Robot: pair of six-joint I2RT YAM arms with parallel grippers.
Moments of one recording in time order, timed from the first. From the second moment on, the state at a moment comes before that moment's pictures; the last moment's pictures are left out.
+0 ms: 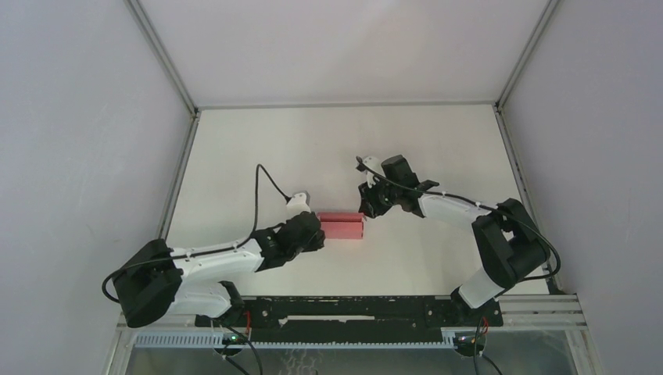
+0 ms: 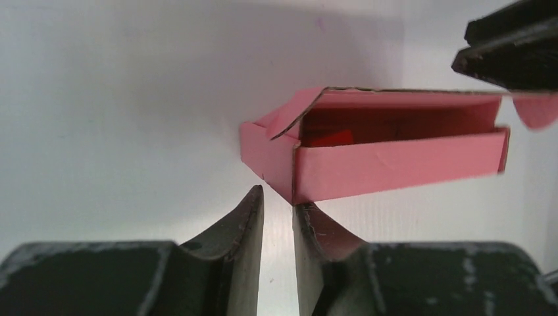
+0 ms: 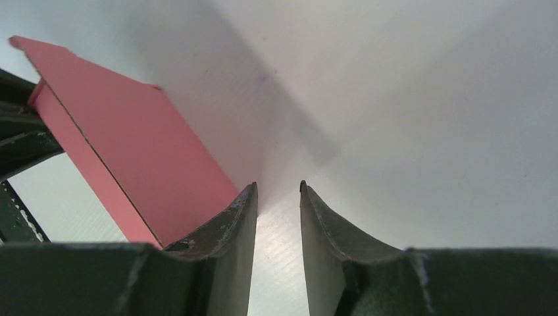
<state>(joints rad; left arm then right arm) -0.98 1.25 0.53 -0.10 -0.39 -0.93 0.54 1.58 0.87 -0.15 -0.40 -0.02</state>
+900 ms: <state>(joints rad) -0.84 1.15 0.53 -0.08 -0.33 -0.73 0.58 1.16 0.77 -0.21 -0.28 0.06</state>
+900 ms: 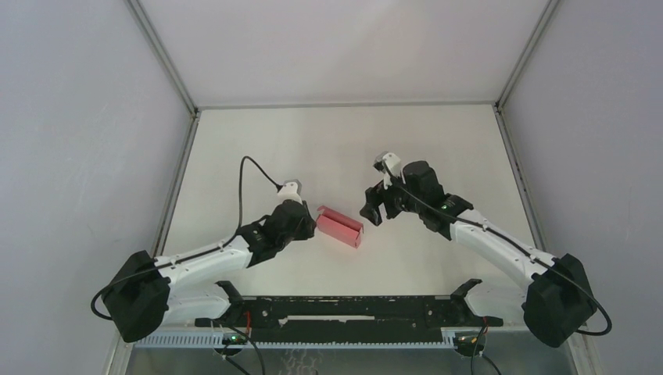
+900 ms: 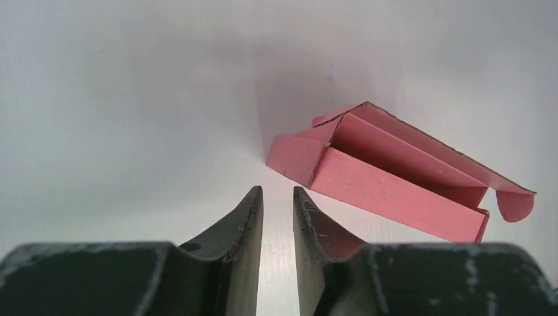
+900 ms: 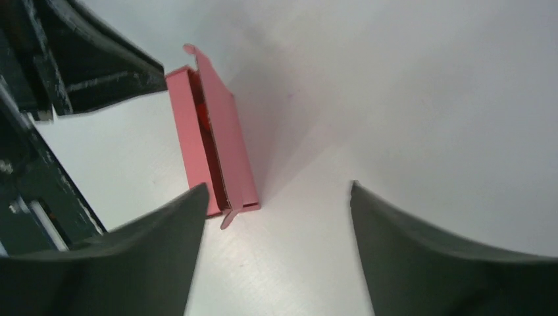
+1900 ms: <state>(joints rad) -0.81 1.15 0.52 -0.07 -0.27 -0.70 0.86 1.38 0.83 -0.23 -0.18 -0.05</state>
